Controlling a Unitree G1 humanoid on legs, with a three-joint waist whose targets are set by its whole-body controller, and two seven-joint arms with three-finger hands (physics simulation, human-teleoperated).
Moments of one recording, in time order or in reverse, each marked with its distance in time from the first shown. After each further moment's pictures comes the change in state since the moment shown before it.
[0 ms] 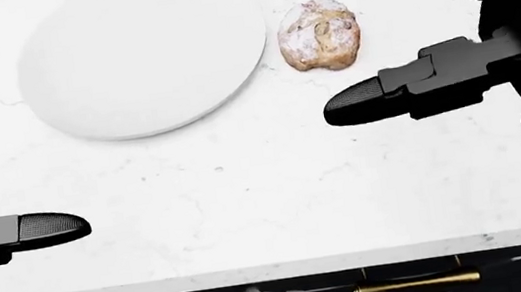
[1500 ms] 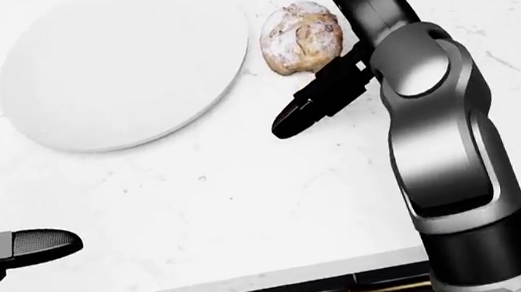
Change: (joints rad) left arm 0.057 0.000 0.025 0.002 0.004 0.004 -0.007; right arm -0.154 0.155 0.090 0.859 -0.463 -0.507 0.264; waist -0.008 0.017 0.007
